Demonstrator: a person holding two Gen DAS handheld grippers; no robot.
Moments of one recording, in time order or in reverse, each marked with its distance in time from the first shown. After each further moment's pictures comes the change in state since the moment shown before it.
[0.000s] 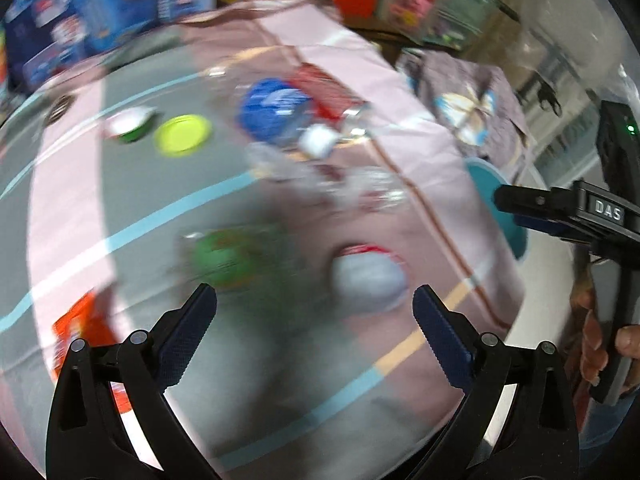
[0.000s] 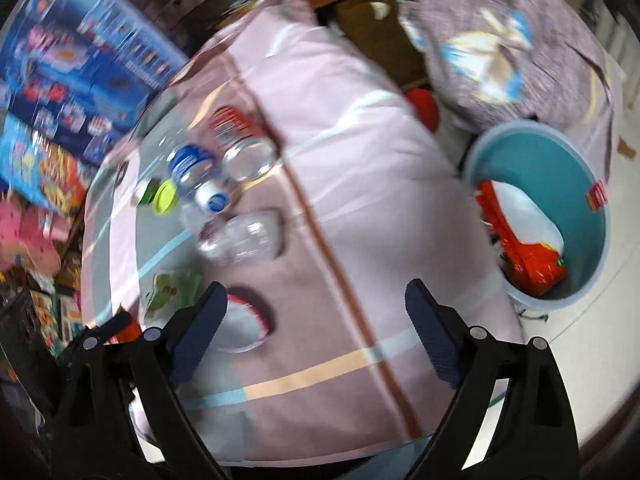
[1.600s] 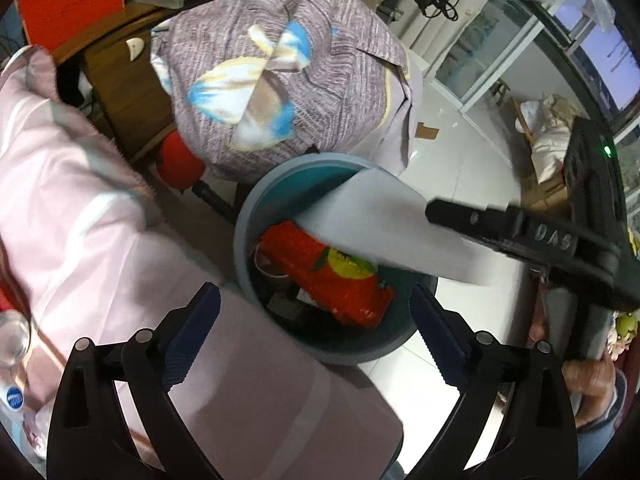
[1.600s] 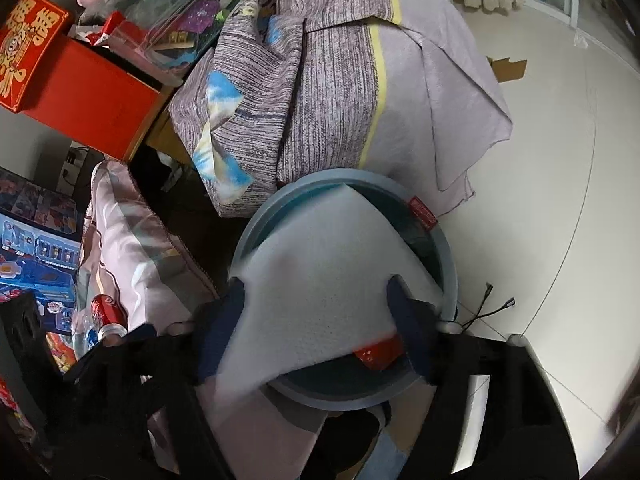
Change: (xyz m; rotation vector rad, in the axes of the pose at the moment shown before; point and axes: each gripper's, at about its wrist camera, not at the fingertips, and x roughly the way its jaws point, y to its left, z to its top) left arm 0.153 -0.285 0.110 0.405 0.169 -0.272; right arm -0.039 -0.283 0.029 0.492 -0.202 -0.058
